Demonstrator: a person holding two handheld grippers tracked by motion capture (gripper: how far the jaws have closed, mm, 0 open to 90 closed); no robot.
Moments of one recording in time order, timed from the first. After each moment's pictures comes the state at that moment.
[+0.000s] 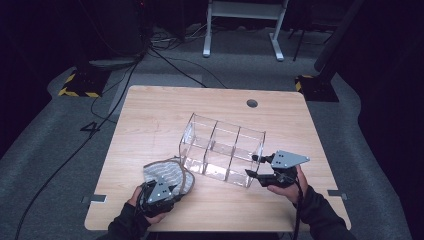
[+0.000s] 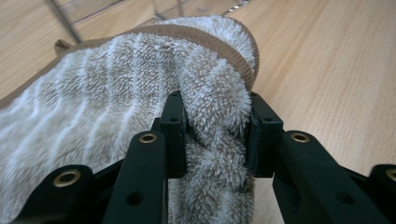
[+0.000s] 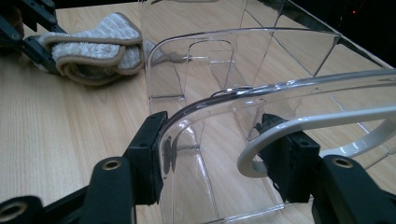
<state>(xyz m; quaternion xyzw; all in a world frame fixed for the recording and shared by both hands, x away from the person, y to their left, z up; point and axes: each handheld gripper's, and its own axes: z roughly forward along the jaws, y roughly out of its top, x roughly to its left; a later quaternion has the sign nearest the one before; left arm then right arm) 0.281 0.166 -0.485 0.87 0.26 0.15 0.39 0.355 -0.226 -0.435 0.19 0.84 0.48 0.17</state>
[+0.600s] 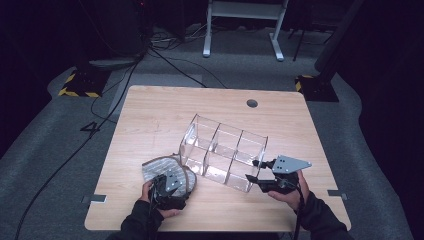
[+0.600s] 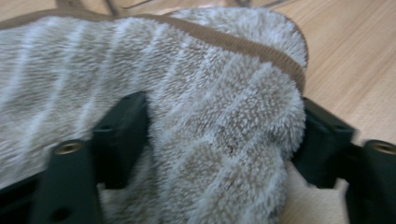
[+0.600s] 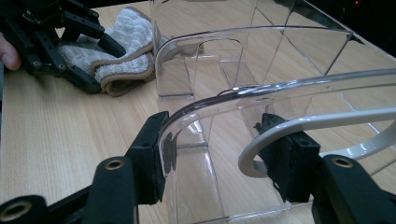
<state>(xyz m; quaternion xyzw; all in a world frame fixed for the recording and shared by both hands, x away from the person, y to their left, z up) 0.300 0.146 -0.498 0.86 0.36 0.18 0.32 0.338 -0.227 -0.434 0.20 0.84 0.48 0.16</state>
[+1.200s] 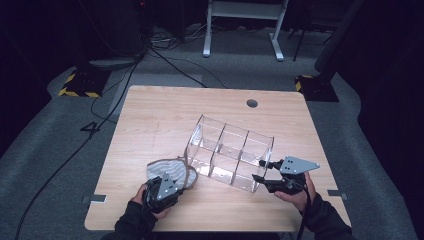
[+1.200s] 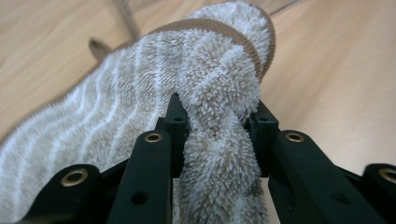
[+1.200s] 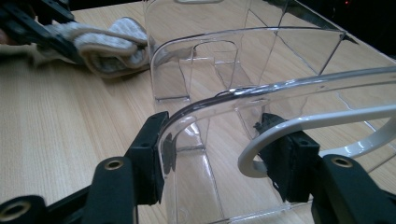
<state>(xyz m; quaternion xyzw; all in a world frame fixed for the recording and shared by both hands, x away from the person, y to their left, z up) 0.281 0.153 -0.472 0.86 0.27 0.19 0.38 0.337 -0.244 -0.435 0.21 0.83 0.49 0.16</state>
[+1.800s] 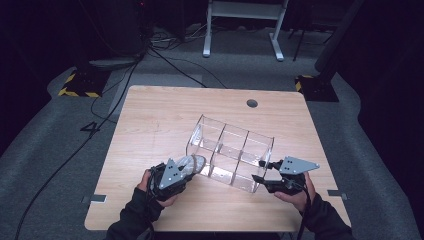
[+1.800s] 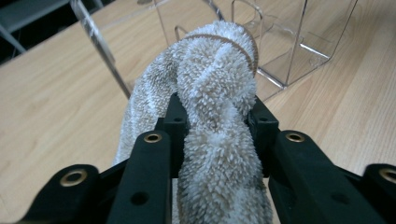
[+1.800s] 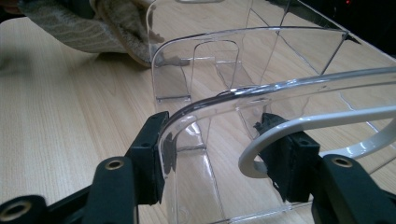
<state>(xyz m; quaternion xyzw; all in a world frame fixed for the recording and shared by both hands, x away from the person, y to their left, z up) 0.301 0.134 -0.426 0.84 0.25 0.23 0.42 0.336 -0.243 -0.435 0.21 0.83 0.48 0.16</state>
